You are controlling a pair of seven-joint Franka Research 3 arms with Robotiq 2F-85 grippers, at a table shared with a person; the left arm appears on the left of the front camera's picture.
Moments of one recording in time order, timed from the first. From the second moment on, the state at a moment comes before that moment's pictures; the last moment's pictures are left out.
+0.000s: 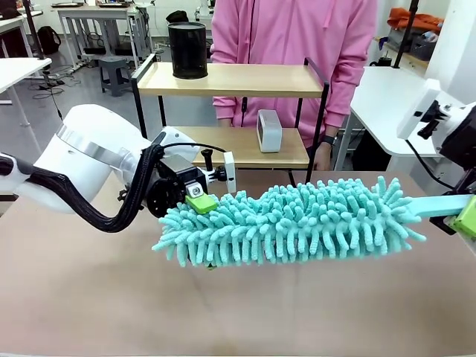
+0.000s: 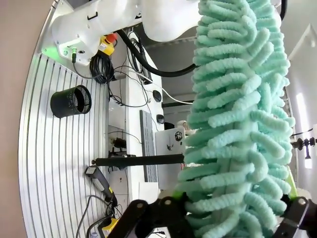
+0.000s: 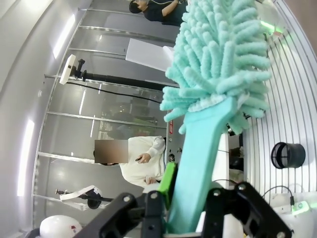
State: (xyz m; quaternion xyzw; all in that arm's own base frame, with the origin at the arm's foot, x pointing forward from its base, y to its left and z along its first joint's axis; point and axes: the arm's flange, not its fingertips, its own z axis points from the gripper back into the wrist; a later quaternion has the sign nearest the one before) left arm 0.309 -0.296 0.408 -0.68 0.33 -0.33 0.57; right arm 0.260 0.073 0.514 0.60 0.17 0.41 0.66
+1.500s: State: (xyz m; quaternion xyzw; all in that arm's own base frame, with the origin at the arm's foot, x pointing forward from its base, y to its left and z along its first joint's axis) left arm 0.312 -0.295 0.410 -0.68 0.31 -0.34 0.57; right arm 0.263 0.070 0.510 0.61 0.17 0.41 0.66
